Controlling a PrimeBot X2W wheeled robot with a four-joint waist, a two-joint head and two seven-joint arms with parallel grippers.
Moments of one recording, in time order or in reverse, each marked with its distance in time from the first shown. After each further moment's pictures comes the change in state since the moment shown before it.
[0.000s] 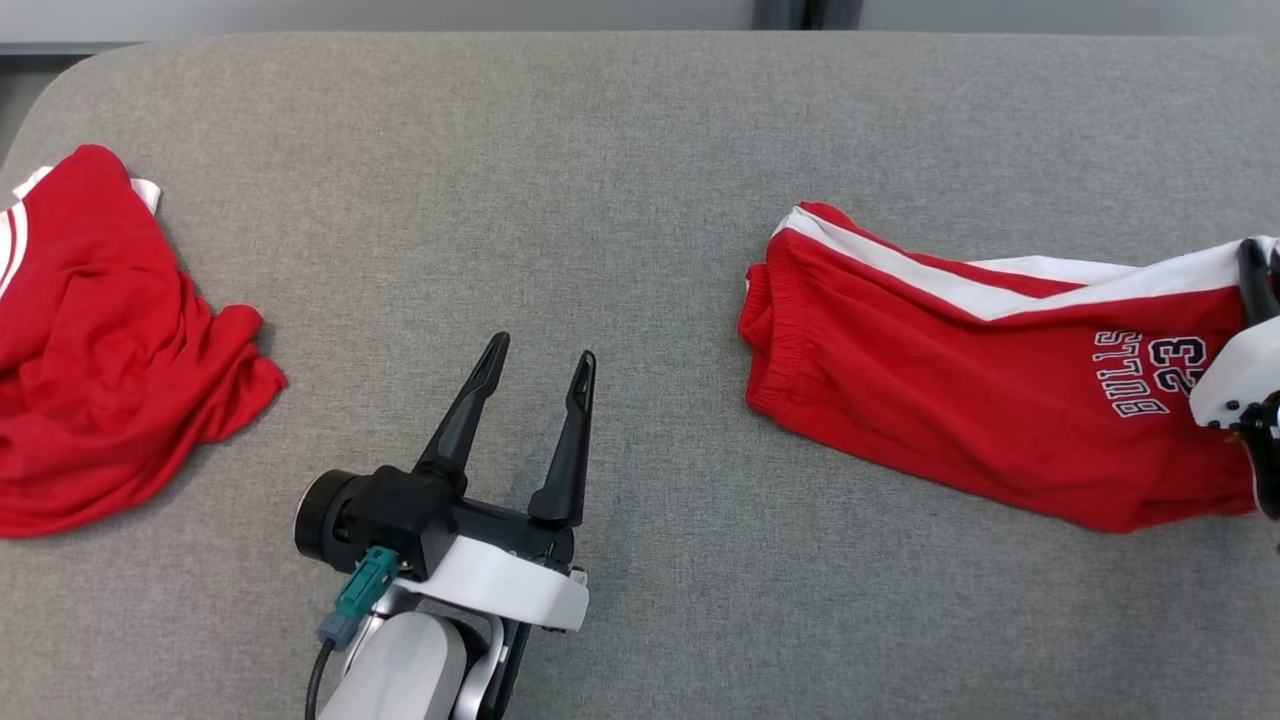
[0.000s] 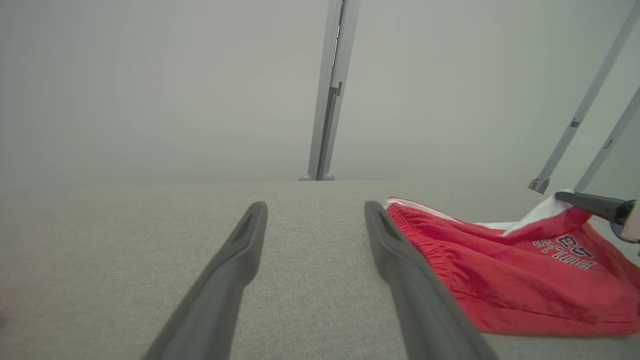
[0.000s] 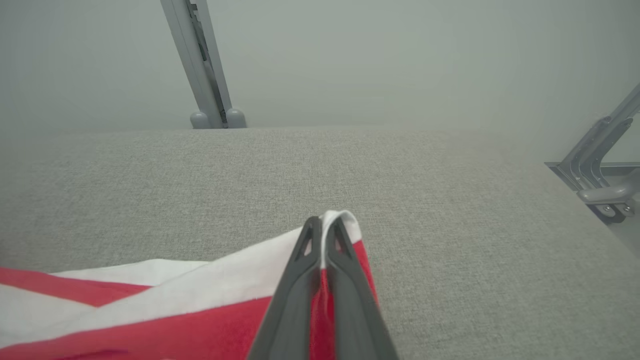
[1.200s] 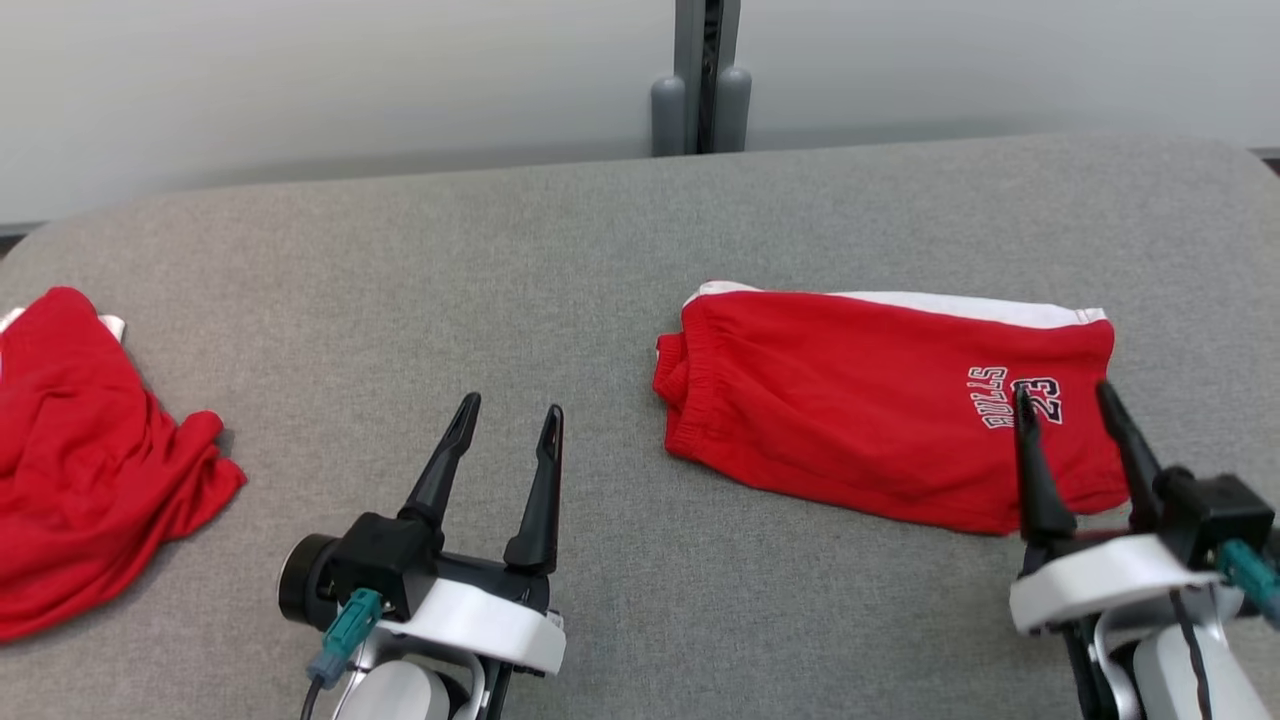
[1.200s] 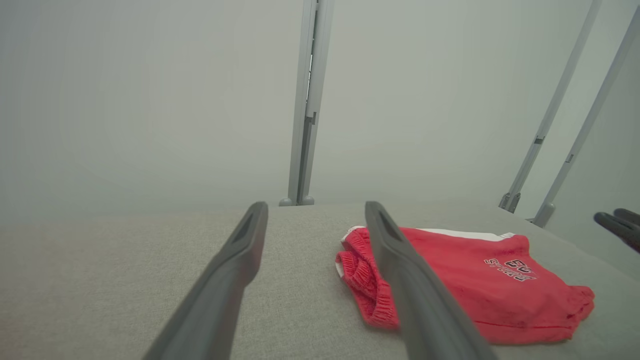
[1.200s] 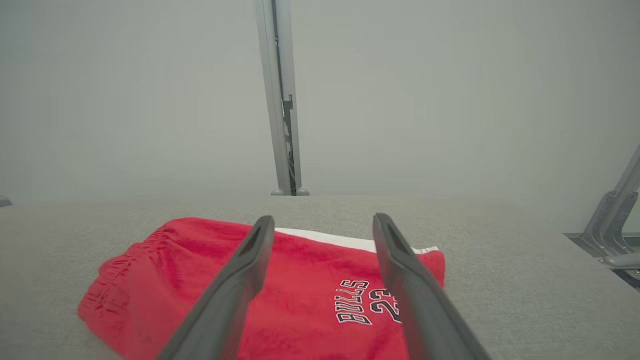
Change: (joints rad) left arm 0.075 0.000 0.037 0.030 -0.001 0.013 0.000; right arm 0.487 0.263 -0.083 -0.591 -0.226 0.000 -0.109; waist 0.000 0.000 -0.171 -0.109
